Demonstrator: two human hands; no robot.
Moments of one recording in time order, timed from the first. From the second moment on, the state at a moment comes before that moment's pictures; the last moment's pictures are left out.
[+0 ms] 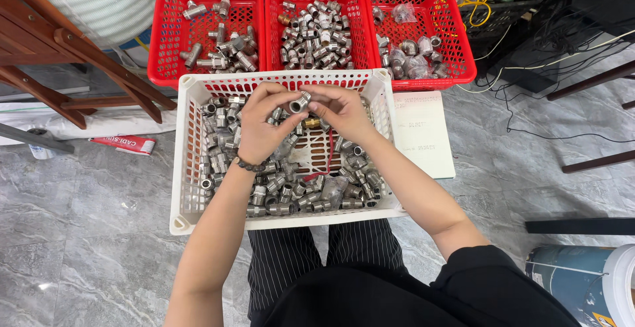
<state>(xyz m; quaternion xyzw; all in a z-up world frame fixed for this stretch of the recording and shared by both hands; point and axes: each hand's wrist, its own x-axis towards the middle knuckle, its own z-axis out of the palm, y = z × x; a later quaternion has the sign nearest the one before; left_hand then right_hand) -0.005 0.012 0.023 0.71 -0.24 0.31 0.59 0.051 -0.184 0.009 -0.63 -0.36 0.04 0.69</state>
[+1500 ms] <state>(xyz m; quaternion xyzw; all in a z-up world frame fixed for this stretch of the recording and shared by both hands) 0.035 0.011 -0.088 0.98 -0.15 0.05 0.13 0.075 -0.176 -0.033 -0.94 -0.30 0.12 0.14</state>
